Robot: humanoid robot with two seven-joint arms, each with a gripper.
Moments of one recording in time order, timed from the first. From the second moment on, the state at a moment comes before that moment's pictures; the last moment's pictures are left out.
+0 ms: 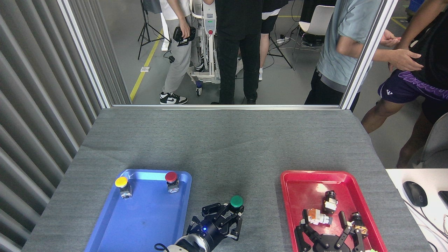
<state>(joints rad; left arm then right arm) -0.36 -0.12 -0.41 -0.84 -1.52 -0.30 0.20 0.25 0.10 -0.05 -1.69 1.58 0.00 -0.17</state>
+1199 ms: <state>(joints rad) -0.10 0.01 -0.30 -1.41 -1.49 -0.07 0.22 0.25 0.10 -0.05 -1.69 1.58 0.00 -0.17</state>
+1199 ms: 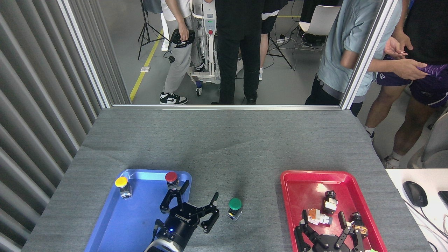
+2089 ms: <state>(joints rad) 0.10 0.15 0.05 -1.49 -1.36 -0.07 0.21 0.25 0.10 -0.05 -1.69 1.58 0.00 -0.17</state>
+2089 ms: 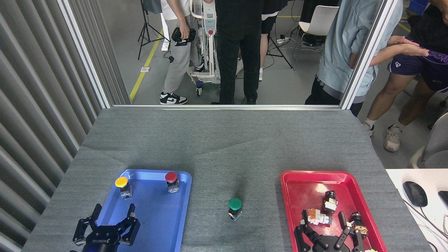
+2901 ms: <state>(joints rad) 0.10 0.14 0.04 -1.49 -1.35 -0.07 0.21 0.25 0.10 -0.05 -1.68 1.58 0.00 -0.17</state>
